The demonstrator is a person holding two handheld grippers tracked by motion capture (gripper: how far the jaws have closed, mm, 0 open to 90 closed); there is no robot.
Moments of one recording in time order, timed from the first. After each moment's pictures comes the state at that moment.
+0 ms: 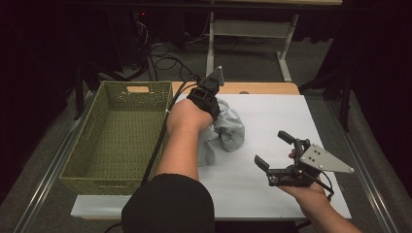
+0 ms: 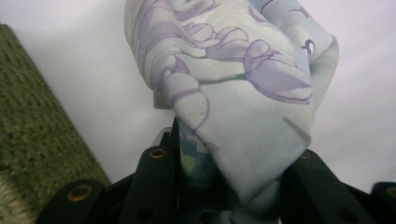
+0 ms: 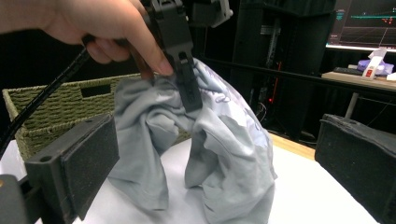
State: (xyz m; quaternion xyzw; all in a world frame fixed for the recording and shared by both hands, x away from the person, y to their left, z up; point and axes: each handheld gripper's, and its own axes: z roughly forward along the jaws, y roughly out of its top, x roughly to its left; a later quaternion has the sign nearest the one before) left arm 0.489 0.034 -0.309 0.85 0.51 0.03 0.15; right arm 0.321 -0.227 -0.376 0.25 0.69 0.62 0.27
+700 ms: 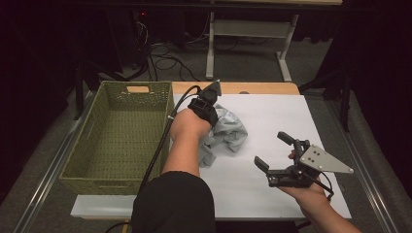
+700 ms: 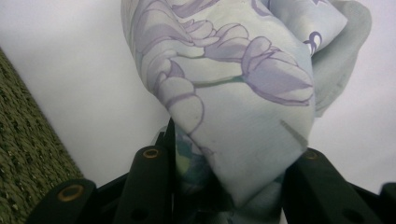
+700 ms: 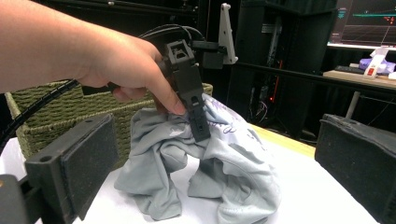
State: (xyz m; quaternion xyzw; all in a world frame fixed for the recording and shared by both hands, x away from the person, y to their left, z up) left arm 0.506 0.036 -0.361 0.85 0.51 0.04 0.14; right arm 0.321 -0.227 -0.377 0.25 0.70 0.62 0.27
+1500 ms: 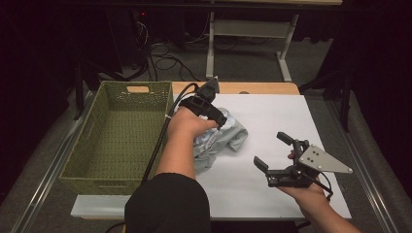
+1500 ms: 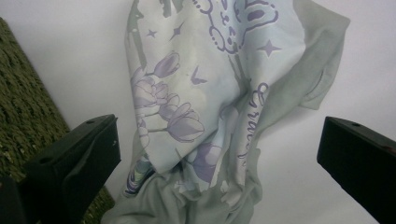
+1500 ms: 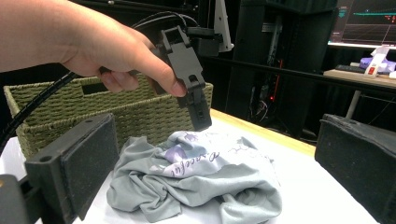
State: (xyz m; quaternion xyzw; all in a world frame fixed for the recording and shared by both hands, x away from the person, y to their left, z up) left arm 0.499 0.040 -0.345 0.84 0.52 0.04 0.14; right arm 0.321 -0.226 -0.378 0.25 0.70 0.62 0.26
